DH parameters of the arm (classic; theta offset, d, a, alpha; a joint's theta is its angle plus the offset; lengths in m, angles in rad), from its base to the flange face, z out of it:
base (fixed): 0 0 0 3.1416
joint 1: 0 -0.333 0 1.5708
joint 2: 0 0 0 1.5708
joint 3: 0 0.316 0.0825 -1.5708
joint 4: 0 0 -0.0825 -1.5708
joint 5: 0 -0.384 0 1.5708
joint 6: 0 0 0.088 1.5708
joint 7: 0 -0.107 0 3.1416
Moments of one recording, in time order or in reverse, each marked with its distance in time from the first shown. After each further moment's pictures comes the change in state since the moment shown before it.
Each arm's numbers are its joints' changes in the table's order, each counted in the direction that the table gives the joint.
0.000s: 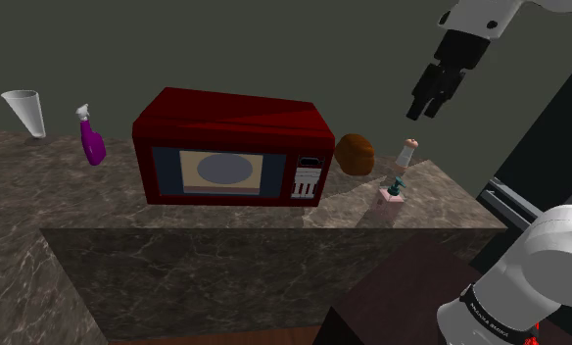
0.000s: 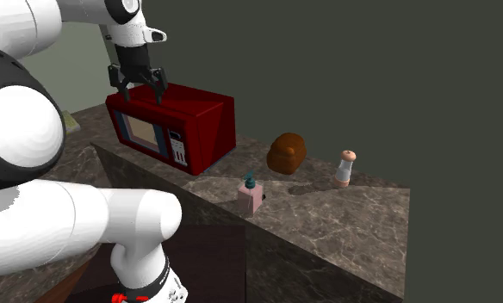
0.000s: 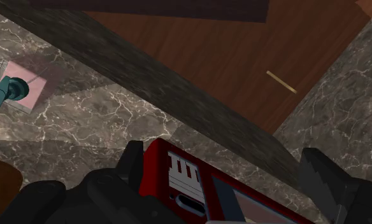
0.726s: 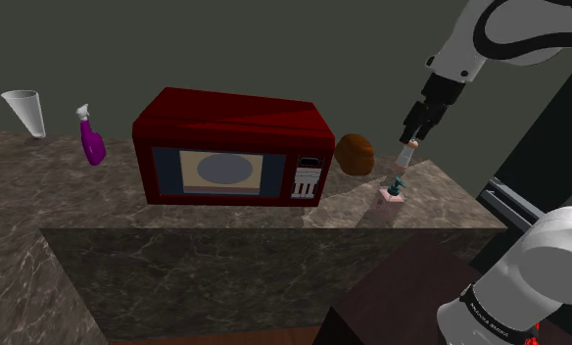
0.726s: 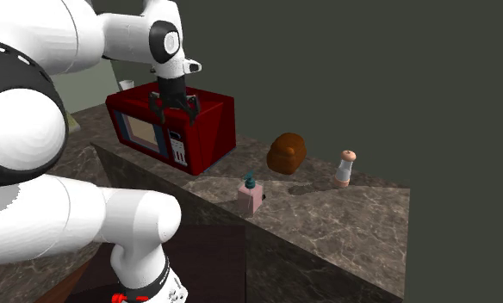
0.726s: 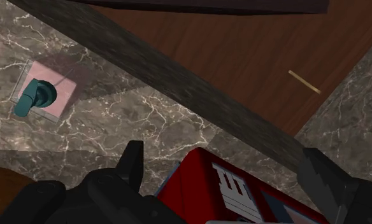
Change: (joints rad) arm 0.060 0.044 -0.123 0.185 0.084 -0.213 0.147
